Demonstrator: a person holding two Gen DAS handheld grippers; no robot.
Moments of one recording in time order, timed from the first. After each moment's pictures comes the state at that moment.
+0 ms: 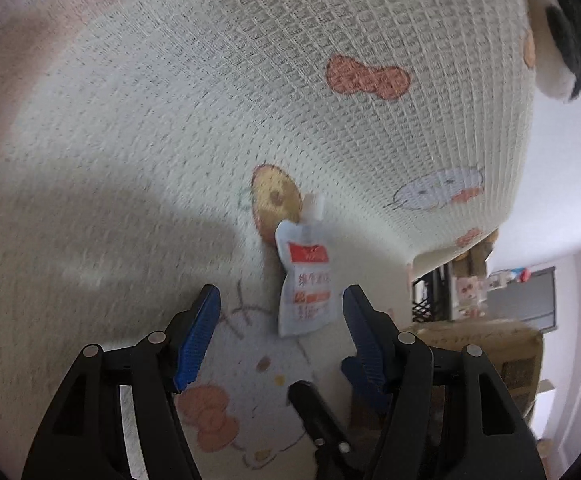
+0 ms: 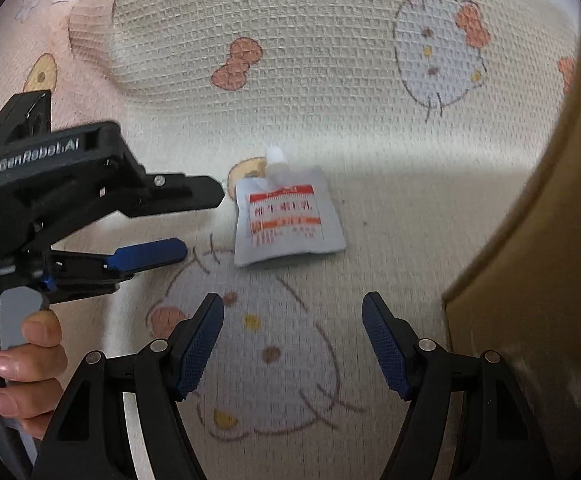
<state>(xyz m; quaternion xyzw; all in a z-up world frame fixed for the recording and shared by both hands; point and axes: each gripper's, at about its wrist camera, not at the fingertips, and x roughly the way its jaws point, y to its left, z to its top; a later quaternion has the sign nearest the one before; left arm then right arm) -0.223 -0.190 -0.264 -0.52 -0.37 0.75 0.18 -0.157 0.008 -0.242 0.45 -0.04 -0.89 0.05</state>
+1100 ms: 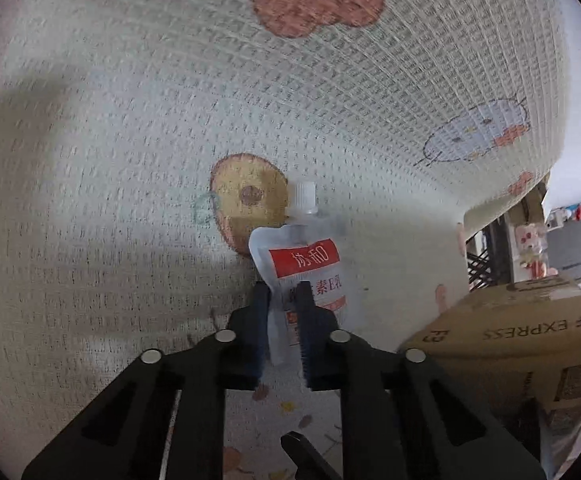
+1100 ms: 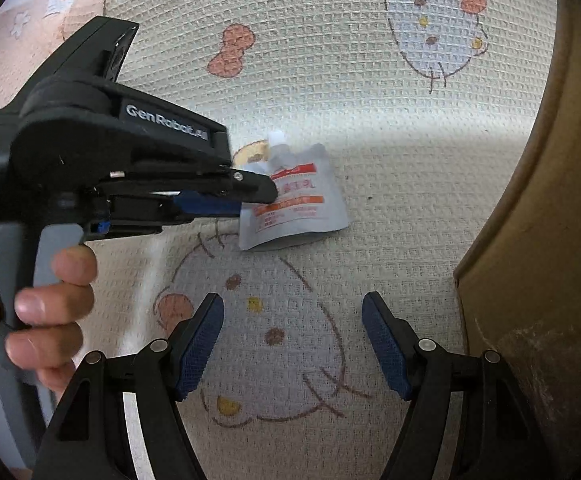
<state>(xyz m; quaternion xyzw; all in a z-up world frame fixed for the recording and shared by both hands) -0.264 -0.120 -0.259 -0.58 -0.22 0.76 0.17 -0.144 0.029 -0.245 0.46 -0.08 -0.88 0.08</state>
